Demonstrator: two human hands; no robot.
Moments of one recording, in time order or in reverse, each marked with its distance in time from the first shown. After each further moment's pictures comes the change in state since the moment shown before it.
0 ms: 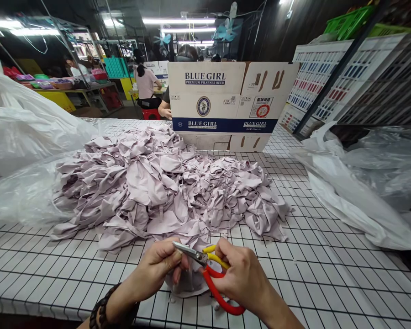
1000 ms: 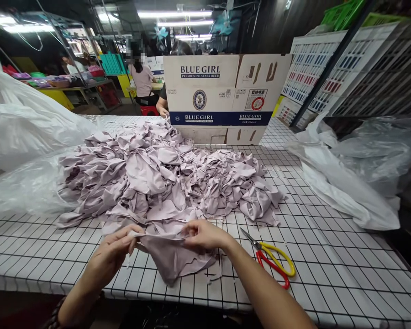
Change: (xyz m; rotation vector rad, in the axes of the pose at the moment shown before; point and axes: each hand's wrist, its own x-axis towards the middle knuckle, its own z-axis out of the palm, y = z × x) left_hand -0.056 0.005 -0.050 -0.006 0.310 0.036; right_hand 0.053 0.020 0.054 0.348 -0.447 0.063
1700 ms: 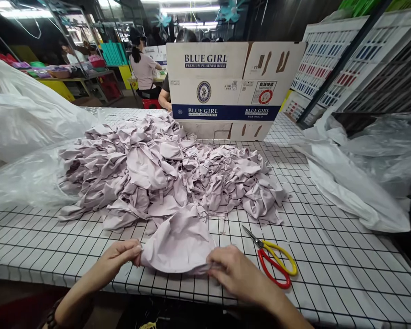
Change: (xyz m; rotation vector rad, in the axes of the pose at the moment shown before) left_hand -0.013 -0.025 -0.024 0.224 -0.147 -0.233; right_hand -0.099 -0.003 0.003 -0.245 0.005 -0.022
